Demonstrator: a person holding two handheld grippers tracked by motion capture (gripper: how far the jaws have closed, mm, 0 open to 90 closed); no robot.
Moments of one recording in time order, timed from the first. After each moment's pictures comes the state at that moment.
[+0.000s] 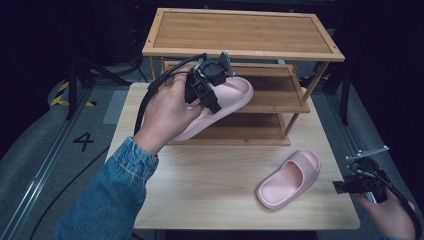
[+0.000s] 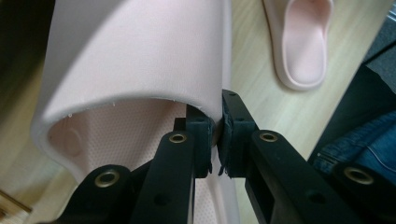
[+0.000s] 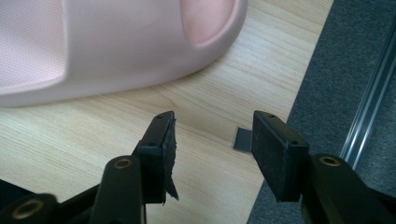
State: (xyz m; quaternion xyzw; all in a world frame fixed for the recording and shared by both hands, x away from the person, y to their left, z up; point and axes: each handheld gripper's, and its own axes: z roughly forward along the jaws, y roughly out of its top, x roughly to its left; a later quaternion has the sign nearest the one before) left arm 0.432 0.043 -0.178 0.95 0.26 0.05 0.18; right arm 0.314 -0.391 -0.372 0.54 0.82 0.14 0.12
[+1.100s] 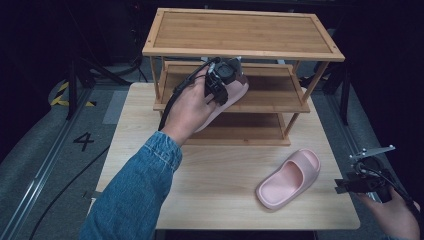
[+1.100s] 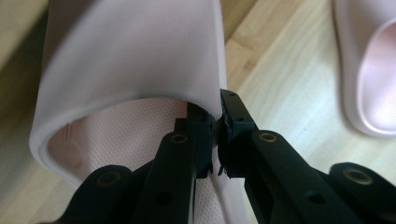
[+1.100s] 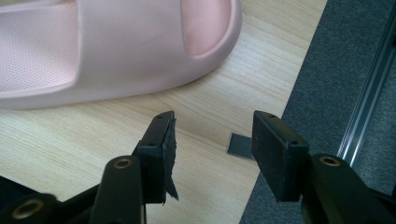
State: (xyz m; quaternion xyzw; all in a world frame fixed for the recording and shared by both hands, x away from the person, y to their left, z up) left arm 0.480 0.011 -0.227 0.93 0.31 0.11 0.17; right arm 0.311 -0.391 -0.360 0.52 0.83 0.15 0.14
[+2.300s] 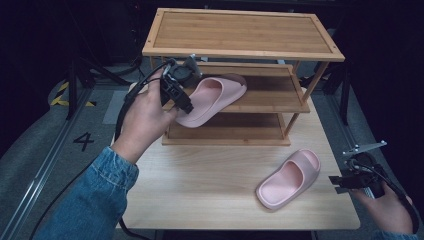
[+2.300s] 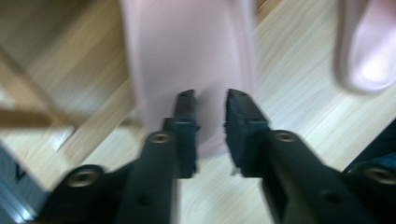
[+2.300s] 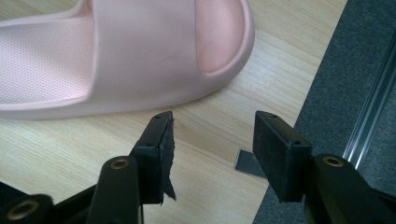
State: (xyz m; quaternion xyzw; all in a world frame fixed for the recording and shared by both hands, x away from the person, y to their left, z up) left arm 0.441 0.109 -0.205 0.91 0.38 0.08 0.15; right arm 0.322 -0.379 -0.360 0.51 0.84 0.16 0.13
